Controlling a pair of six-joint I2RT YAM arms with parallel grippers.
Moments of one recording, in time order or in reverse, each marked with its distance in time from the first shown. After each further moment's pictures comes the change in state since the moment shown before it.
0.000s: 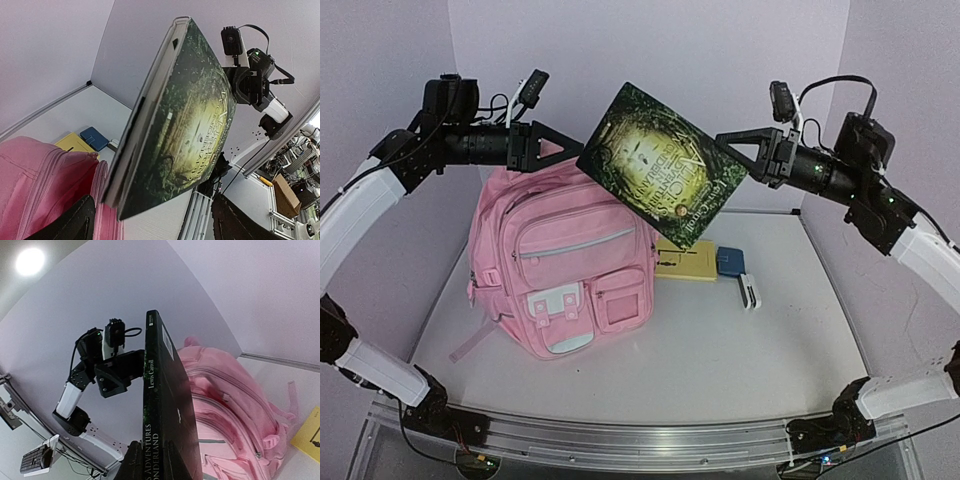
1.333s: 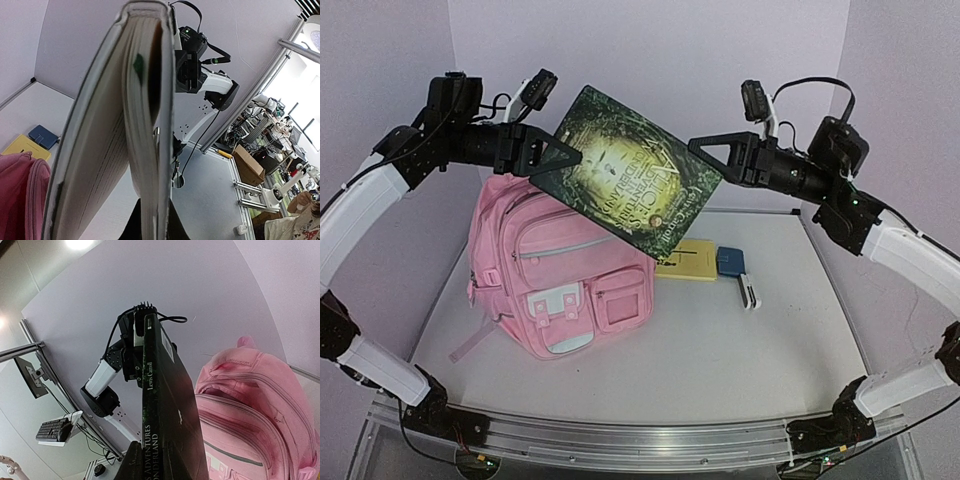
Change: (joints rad) left arm -0.009 0.026 0.041 -0.022 0.302 0.030; right arm 0.066 0.119 -0.025 0.281 -0.154 -0.007
